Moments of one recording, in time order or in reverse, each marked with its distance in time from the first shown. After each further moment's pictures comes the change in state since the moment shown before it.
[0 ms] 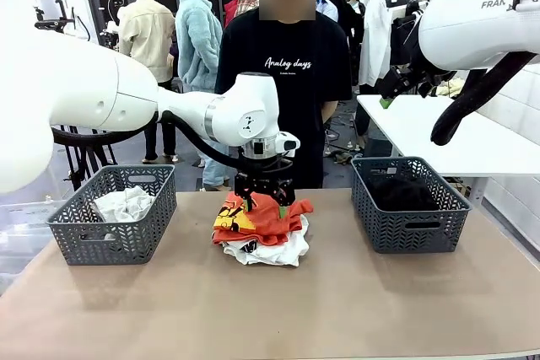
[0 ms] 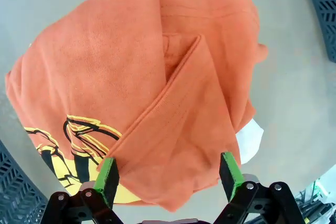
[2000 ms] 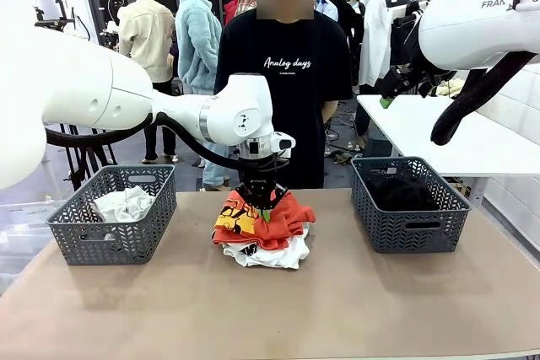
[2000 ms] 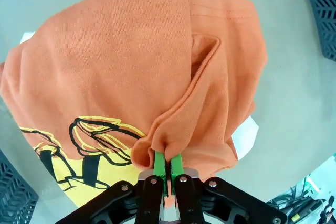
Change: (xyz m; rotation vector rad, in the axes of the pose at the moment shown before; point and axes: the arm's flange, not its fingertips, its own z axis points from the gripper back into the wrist) left arm -0.006 0.007 0.000 -0.054 0.022 0.028; right arm 0.000 0.000 0.000 0.000 0.000 0.000
